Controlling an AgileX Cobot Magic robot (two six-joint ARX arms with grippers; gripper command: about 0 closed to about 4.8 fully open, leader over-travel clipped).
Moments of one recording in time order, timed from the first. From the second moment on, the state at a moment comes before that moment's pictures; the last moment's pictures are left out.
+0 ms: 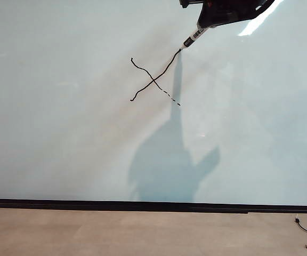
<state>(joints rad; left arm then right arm) 0.00 0.00 0.00 -0.13 0.00 -0.01 0.62 1.23 0.81 0.39 0.29 -0.23</state>
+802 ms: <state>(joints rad) 0.00 0.00 0.00 -0.13 0.00 -0.01 0.68 0.63 0.31 0.35 0.30 -0.22</state>
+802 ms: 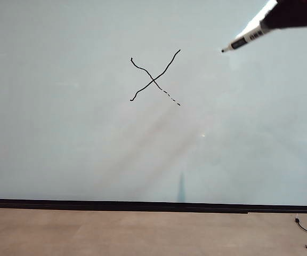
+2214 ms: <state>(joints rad) 0.00 0.00 0.00 -0.13 0.00 -0.01 0.68 0.00 0.00 0.07 0.34 -0.12</state>
